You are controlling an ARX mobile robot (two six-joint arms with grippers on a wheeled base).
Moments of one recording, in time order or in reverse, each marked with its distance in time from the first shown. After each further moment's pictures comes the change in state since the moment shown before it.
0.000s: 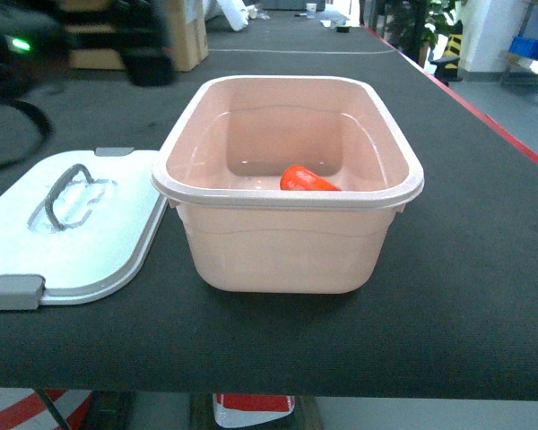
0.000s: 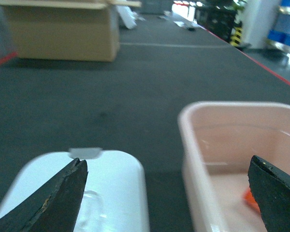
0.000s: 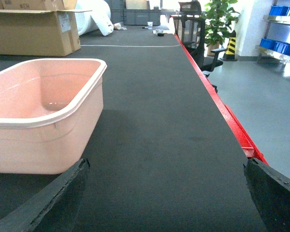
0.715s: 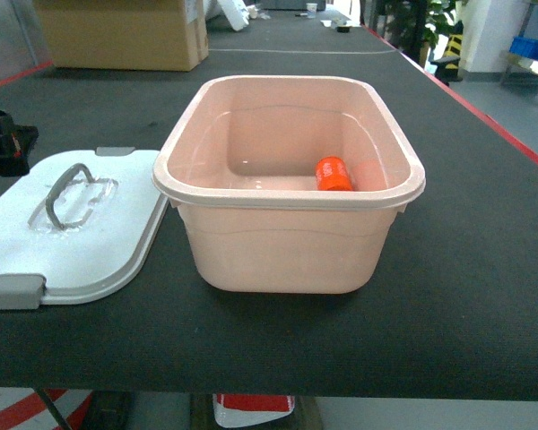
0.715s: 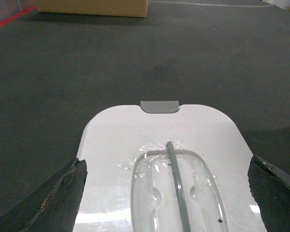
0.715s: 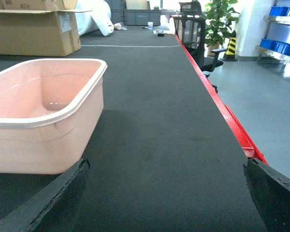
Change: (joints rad) left arm 0.417 0.363 0.097 0.157 0.393 0.057; right arm 0.000 0.000 0.000 0.000 0.000 0.000
